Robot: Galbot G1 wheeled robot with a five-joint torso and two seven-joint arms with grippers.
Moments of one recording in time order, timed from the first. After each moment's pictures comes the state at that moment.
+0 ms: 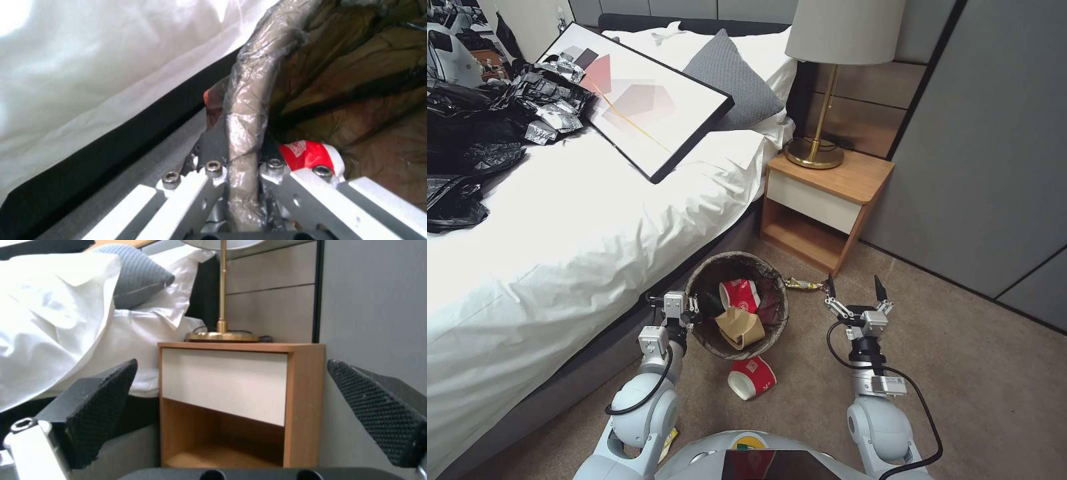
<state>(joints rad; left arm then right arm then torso) 1.54 -1.41 -0.32 -2.19 -0.19 0.33 -0.19 -1.58 1.51 0.58 1.91 0.06 0.55 0.03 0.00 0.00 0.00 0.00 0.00</state>
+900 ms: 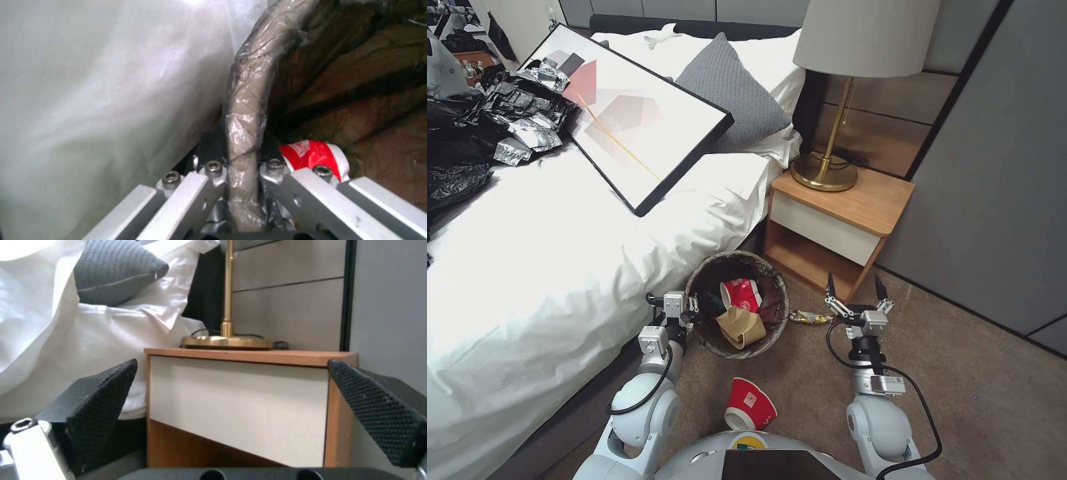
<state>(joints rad) 1.54 -1.41 -0.32 -2.19 -0.19 0.33 -0.19 -1.57 1.51 0.58 1.90 0.05 0.57 0.03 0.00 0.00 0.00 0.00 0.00</state>
